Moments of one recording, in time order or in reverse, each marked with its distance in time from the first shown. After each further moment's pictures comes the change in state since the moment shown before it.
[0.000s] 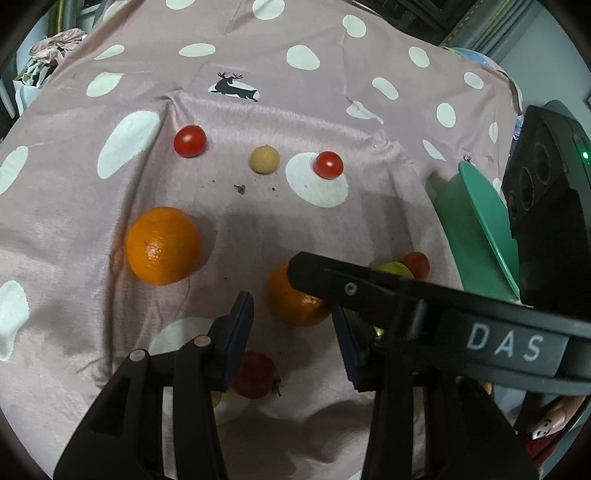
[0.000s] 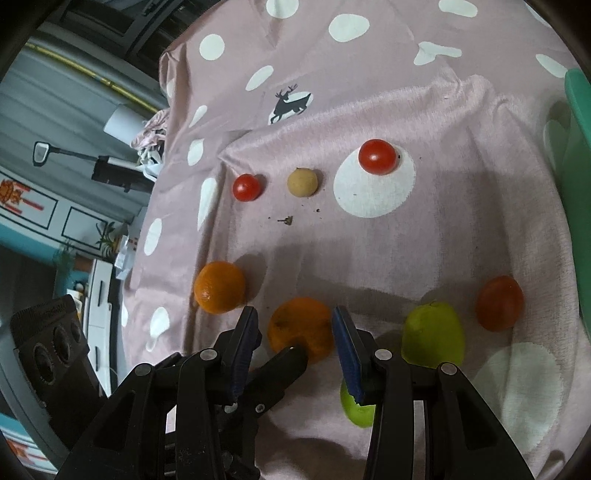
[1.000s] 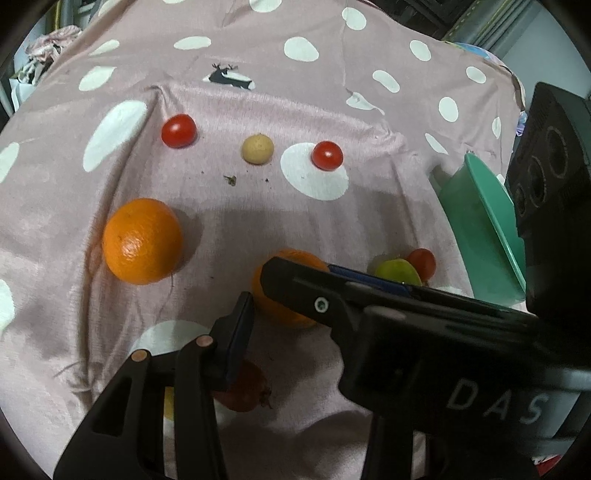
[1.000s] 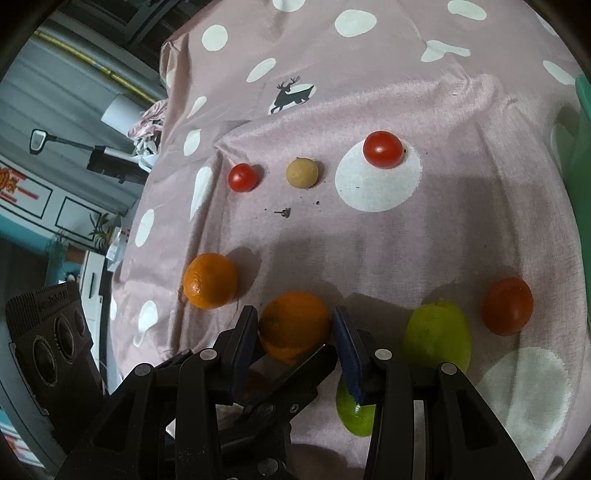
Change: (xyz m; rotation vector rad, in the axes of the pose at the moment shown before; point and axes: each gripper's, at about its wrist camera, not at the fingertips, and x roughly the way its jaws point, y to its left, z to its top) left arm 0.013 -0.005 -0.002 0.010 -0.007 0.012; right arm 0.007 0.003 -0.003 -0.025 0.004 -0.019
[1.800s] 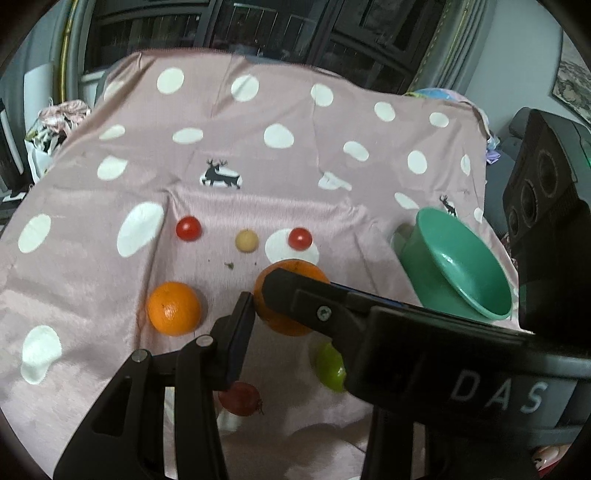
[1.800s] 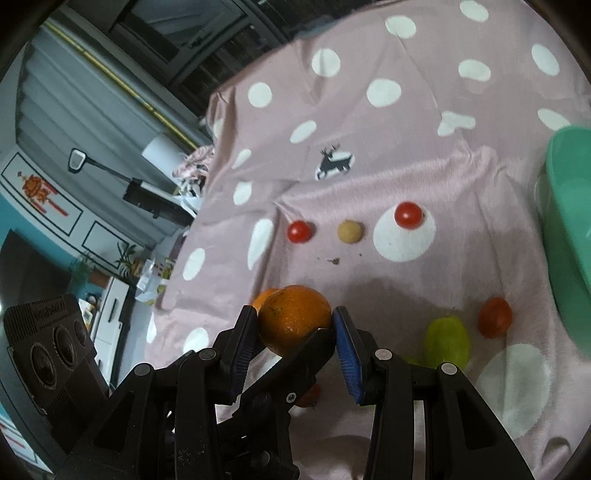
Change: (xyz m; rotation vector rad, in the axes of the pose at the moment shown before) left arm -0.064 -0.020 -0.004 0.096 -0.294 0.004; right arm -0.055 0.032 -0.016 -0.057 -0.231 0.080
